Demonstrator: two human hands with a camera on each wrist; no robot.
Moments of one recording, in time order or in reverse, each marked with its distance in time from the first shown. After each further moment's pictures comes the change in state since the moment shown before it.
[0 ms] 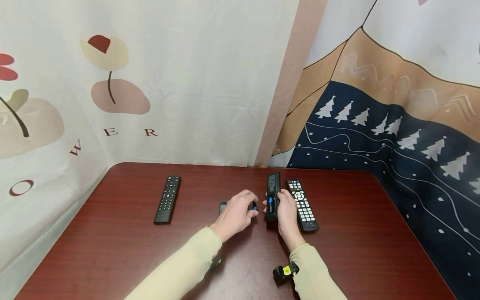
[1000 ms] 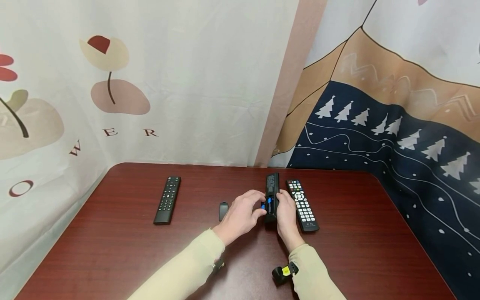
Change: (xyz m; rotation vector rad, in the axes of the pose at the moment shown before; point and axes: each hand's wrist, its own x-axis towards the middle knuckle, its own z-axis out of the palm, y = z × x) left_hand 0.002 0.019 -0.003 -0.112 0.050 0.057; right_hand -0.002 0.001 0.002 -0.169 0.060 -0.017
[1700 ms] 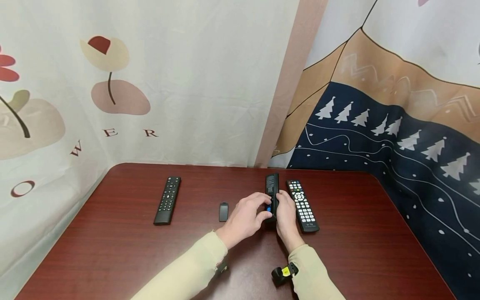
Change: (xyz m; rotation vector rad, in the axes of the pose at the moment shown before) left_hand -0.001 0.011 0.002 -0.054 -0.006 0.042; right_hand -0.002 -0.003 0.002 0.052 -0.006 0.009
